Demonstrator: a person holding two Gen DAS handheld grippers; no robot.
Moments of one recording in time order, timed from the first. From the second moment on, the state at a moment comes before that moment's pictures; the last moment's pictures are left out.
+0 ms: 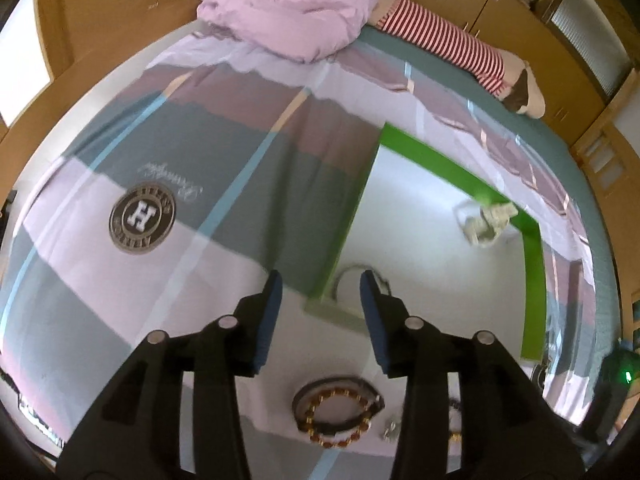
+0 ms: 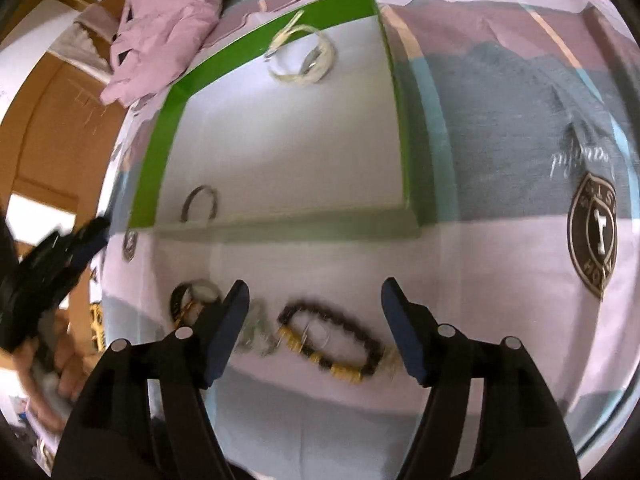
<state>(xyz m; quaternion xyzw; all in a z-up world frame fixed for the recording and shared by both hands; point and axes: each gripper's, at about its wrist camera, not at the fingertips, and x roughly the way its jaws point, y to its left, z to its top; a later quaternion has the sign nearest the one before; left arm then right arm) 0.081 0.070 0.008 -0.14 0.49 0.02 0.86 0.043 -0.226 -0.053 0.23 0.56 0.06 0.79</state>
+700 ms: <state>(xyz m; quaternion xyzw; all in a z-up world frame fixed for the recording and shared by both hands) 0.042 0.055 -0.031 -0.02 0.58 -0.09 0.81 0.028 -0.160 -0.068 0.02 0.60 0.06 0.80</state>
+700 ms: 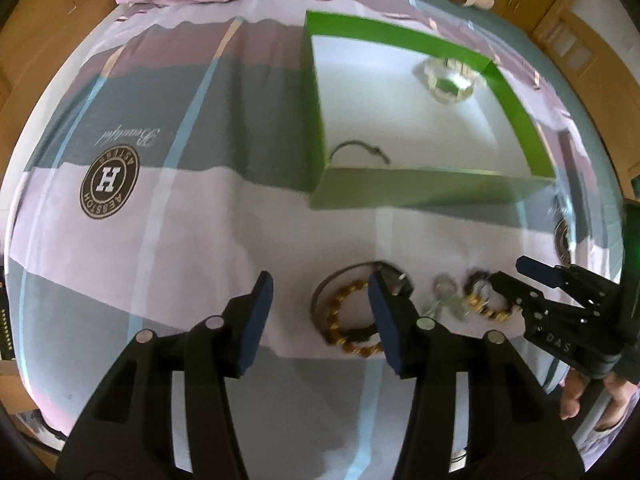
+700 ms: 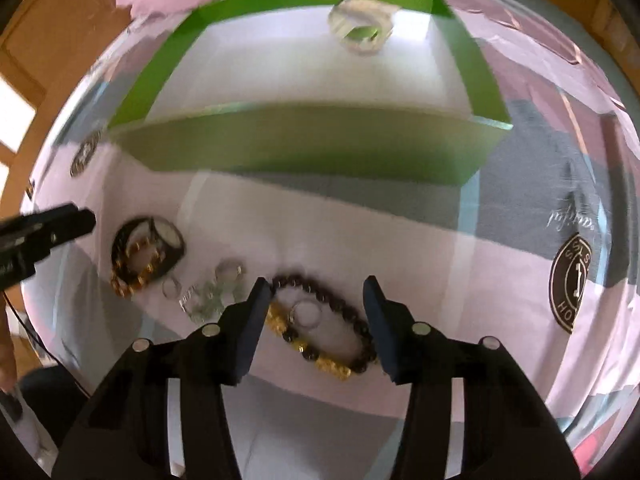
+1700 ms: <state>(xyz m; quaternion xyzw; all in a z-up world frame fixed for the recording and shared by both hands) 0.035 0.028 -0.040 -0.14 0.58 -0.17 0.78 0.031 -0.175 -0.079 0.03 0.61 0.03 0.79</state>
